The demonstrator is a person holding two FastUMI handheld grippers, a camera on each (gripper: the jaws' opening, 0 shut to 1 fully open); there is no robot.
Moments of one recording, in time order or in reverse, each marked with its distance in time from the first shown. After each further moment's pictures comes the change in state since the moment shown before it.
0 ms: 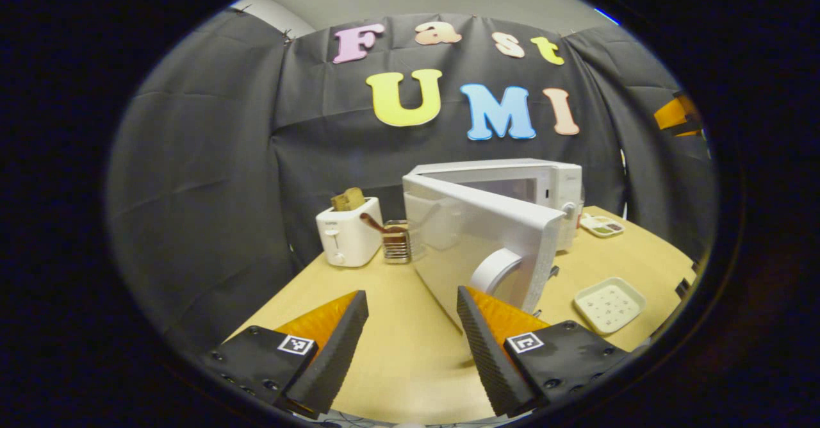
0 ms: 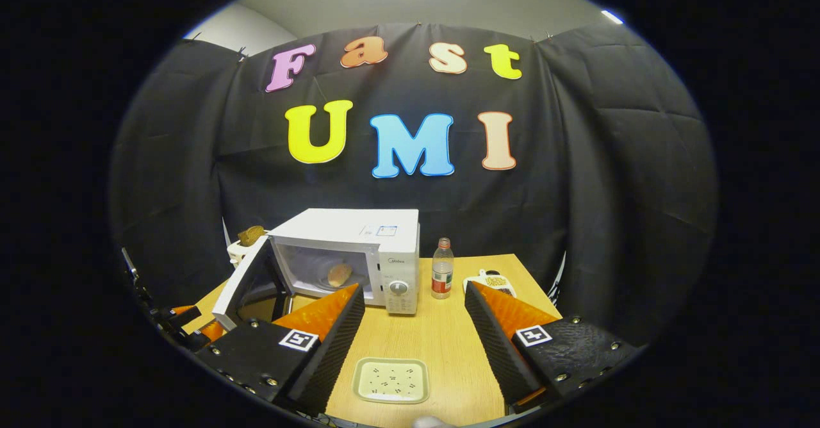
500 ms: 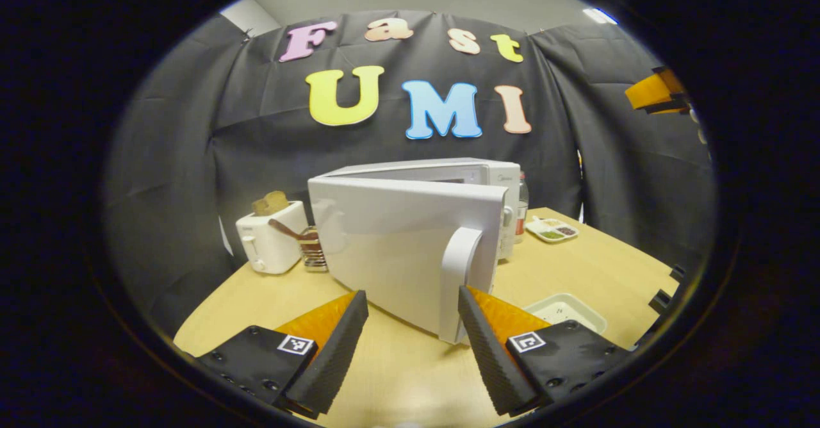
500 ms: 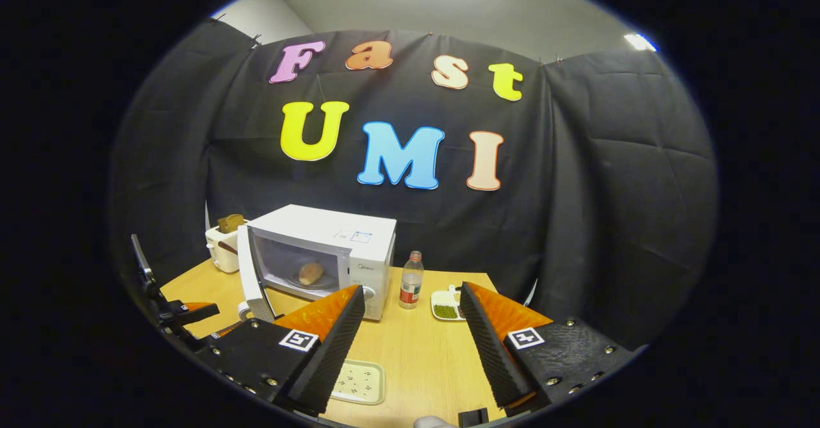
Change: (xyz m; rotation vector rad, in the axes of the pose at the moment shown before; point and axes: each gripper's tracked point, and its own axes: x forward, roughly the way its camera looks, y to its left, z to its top) left arm 0.057 -0.129 0.012 0.026 -0.004 -0.183; right arm -0.001 -0.038 0.011 -0.112 -0.026 -0.064
